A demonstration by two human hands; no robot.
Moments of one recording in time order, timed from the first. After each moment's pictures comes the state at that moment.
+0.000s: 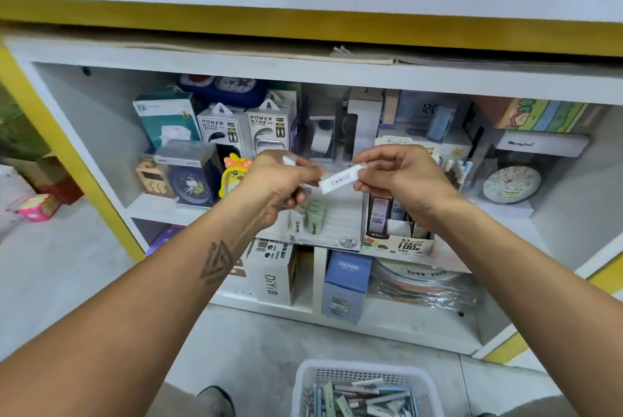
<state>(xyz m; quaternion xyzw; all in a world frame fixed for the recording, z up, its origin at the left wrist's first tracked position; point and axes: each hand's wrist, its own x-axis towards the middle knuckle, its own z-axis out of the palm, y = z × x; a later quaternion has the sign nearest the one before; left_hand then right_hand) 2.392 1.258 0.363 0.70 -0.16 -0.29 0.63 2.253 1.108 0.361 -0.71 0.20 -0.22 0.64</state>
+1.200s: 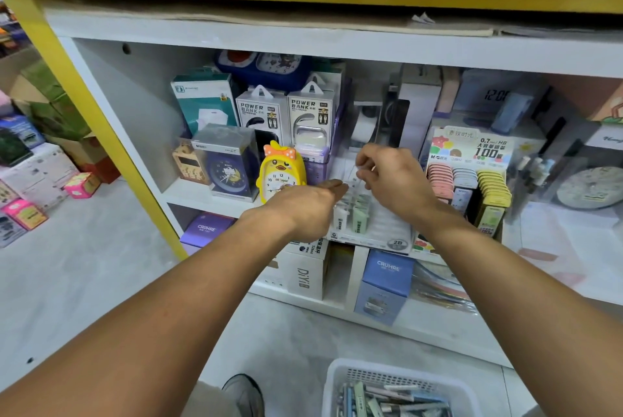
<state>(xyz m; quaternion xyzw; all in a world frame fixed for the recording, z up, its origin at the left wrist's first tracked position) 2.428 1.283 0.325 0.84 -0.52 -0.16 -0.02 2.349 1.117 0.306 -0.94 0.17 -0.22 0.21</state>
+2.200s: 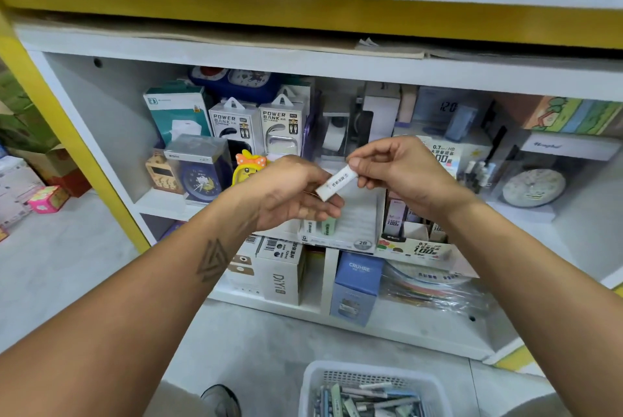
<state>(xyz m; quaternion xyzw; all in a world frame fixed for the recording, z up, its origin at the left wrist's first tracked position) 2.402 1.273 0.363 0.65 -0.24 -0.44 0.56 2.291 1.103 0.355 -0.76 0.13 -0.20 0.61</state>
